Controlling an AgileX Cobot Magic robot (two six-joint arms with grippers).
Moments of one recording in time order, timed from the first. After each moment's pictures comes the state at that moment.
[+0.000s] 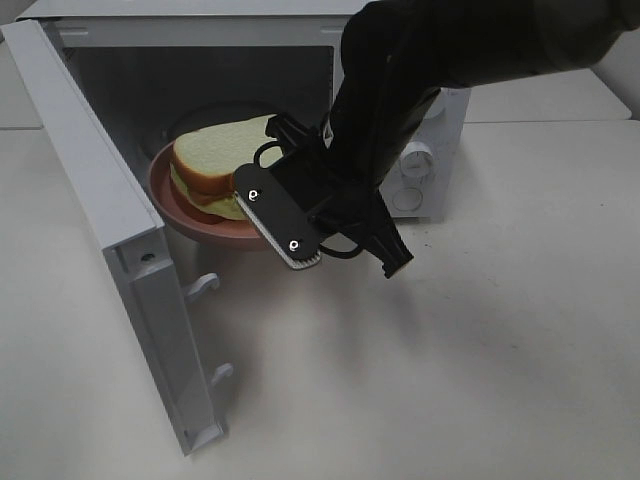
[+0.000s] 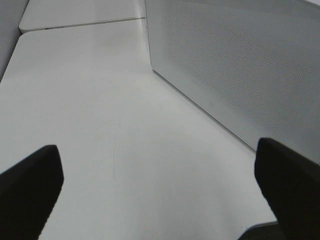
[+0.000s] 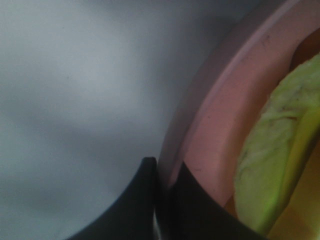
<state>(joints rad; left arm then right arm) 0.03 0.00 -0.50 -0.15 1.05 0.19 0.72 1.90 -1.30 -0.08 0.60 -1.49</state>
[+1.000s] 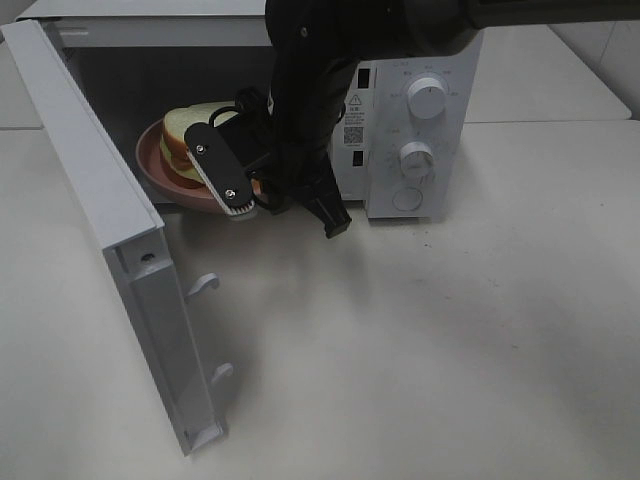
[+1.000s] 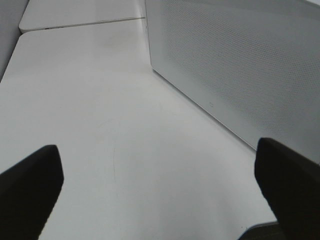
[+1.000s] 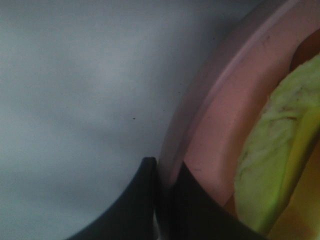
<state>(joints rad) 0.03 0.00 -0.50 -0.15 1.05 0.19 0.72 2.14 -1.69 -0.12 0.77 -1.38</state>
